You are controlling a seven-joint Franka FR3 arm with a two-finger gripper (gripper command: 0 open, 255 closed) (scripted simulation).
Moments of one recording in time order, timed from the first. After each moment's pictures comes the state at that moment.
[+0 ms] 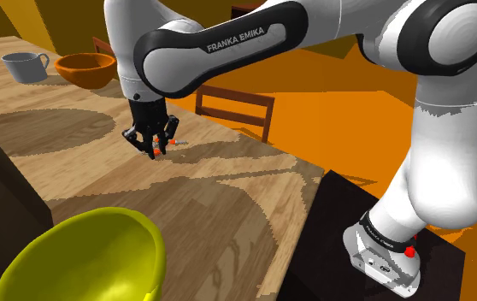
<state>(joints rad) 0.27 0.43 0.45 -1.57 -0.20 1.96 0.75</state>
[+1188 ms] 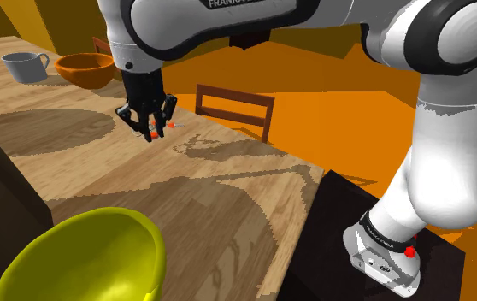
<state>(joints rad) 0.28 0.41 0.46 -1.44 -0.18 1.80 0.74</state>
